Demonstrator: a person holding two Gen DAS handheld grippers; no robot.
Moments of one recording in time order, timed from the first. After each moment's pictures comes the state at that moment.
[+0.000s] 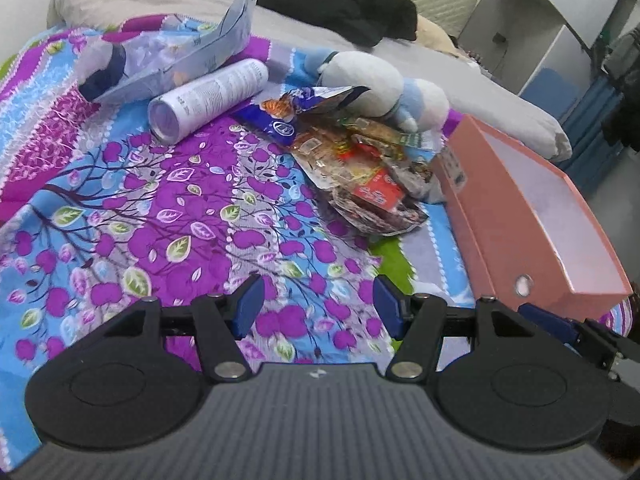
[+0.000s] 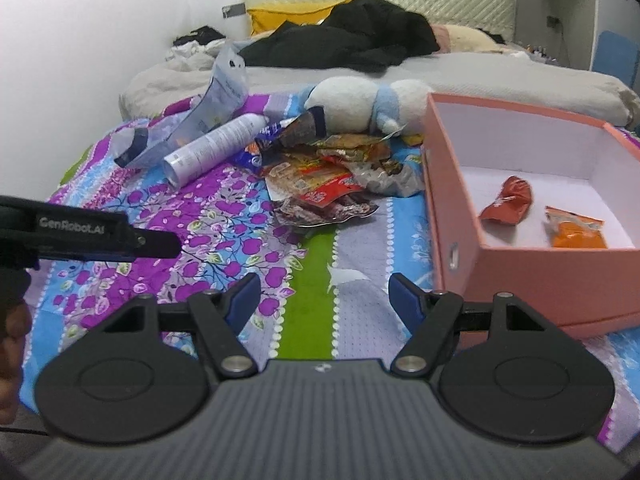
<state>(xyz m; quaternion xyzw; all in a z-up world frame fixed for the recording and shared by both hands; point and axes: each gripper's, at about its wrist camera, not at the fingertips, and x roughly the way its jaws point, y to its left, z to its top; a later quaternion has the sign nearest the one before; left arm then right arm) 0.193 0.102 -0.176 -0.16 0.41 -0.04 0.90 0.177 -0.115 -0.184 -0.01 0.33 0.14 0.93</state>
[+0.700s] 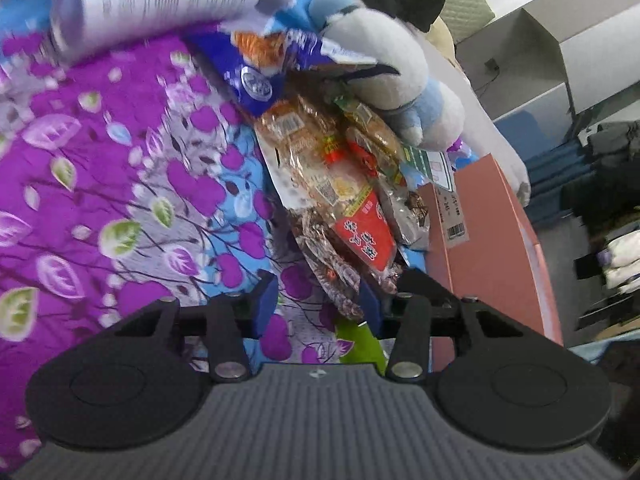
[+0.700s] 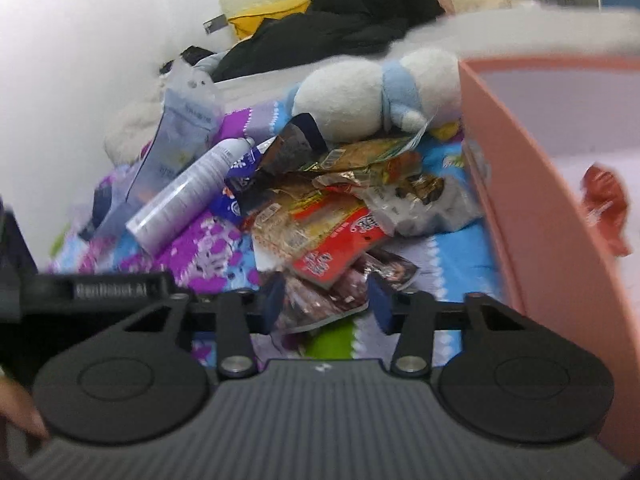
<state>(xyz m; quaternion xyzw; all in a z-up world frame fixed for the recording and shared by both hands) 0.325 0.120 -0.261 -0.35 0.44 -0.12 0.82 0.315 -0.111 -0.226 0.12 0.36 0.16 0.91</state>
